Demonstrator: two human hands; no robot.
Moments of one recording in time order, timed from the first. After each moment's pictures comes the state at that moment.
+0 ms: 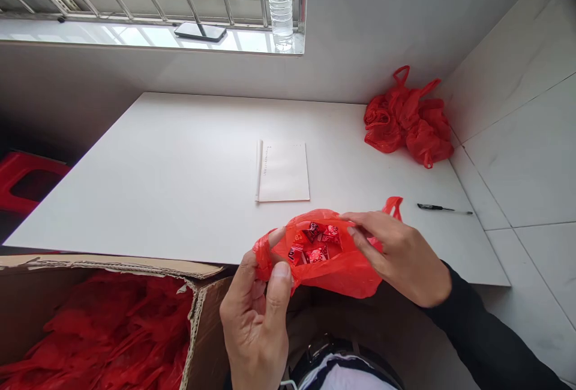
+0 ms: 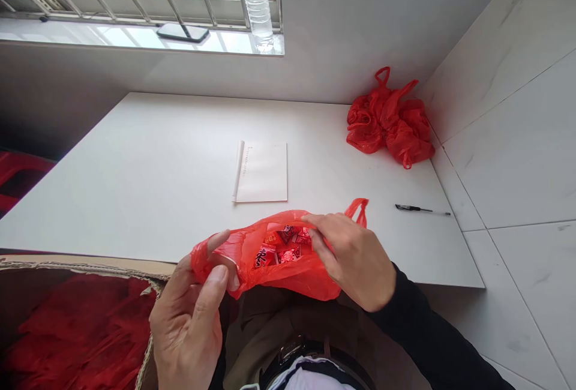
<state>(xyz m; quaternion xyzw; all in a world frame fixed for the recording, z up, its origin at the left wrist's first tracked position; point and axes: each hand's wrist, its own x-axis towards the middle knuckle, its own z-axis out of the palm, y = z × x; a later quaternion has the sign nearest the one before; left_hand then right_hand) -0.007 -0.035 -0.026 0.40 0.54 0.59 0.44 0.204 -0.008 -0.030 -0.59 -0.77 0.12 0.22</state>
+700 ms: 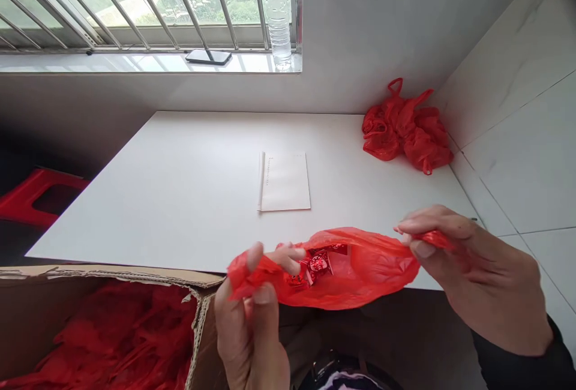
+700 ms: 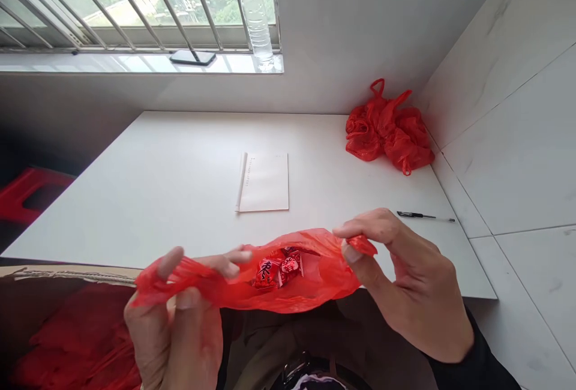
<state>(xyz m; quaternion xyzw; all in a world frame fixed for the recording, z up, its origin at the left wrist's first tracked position) 0.014 -0.037 -0.003 0.40 0.48 0.68 0.38 0.231 -0.035 0.007 -0.54 -0.66 0.18 0.48</state>
